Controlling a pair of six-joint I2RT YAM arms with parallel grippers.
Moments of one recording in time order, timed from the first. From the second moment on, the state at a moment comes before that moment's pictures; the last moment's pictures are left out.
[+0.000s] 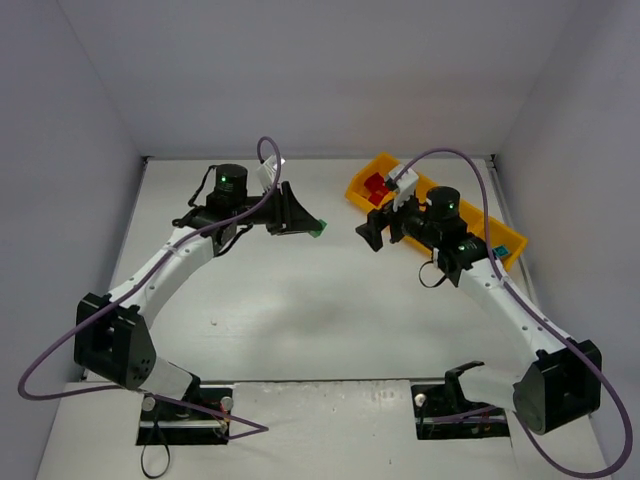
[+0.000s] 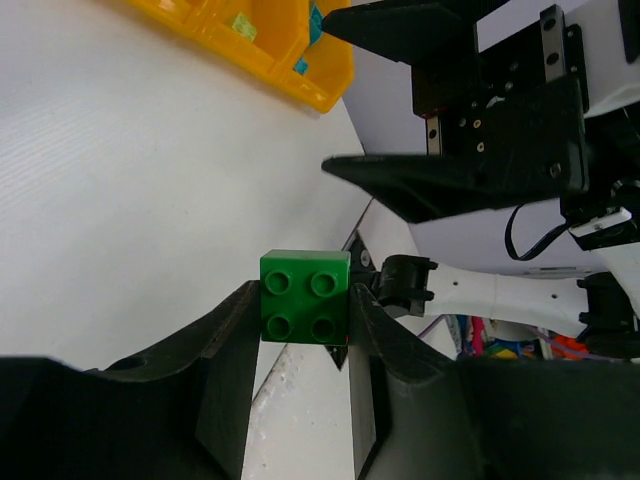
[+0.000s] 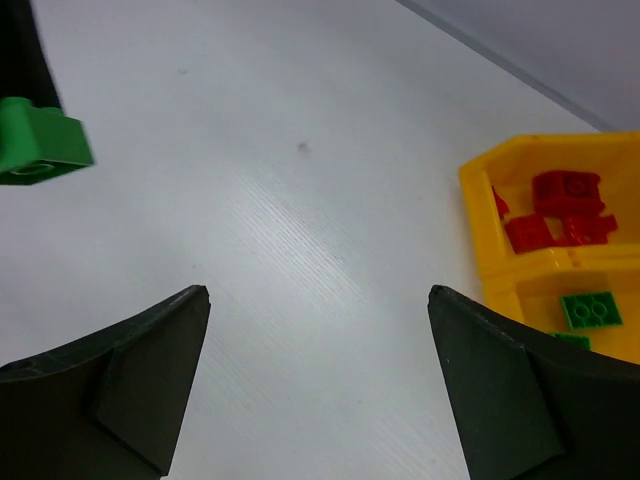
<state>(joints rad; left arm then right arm) -0.41 1.45 1.22 -0.20 0.82 -0.70 0.33 1.19 0.91 -0.06 -0.41 -0.13</state>
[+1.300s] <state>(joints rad) -0.43 1.52 1.23 0.00 0.84 -0.96 0.55 1.29 1.09 -0.11 -0.49 -0.17</state>
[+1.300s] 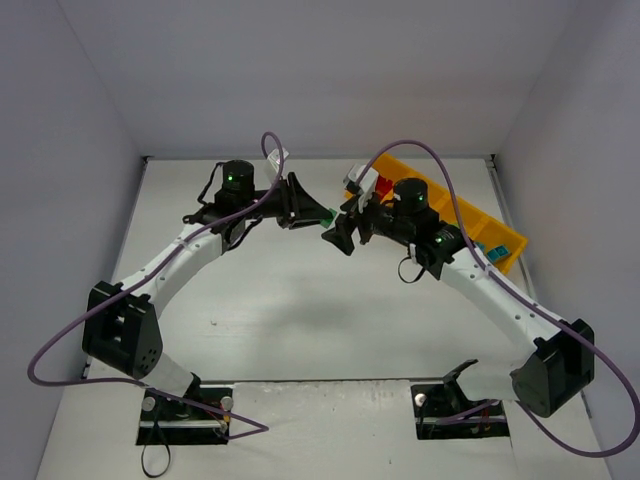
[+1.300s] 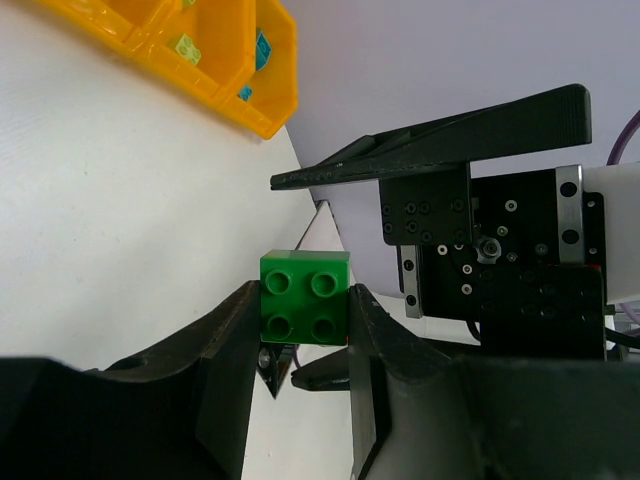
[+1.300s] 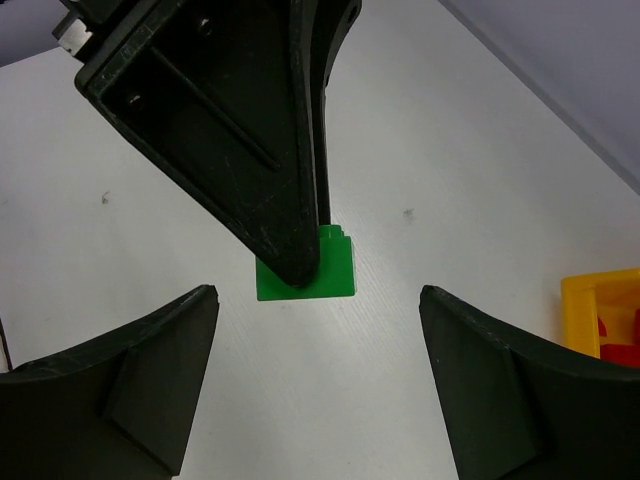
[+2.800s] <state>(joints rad) -0.44 1.47 1.23 -0.19 0.72 -0.82 0.58 1.31 1.03 -0.10 -0.39 -0.19</state>
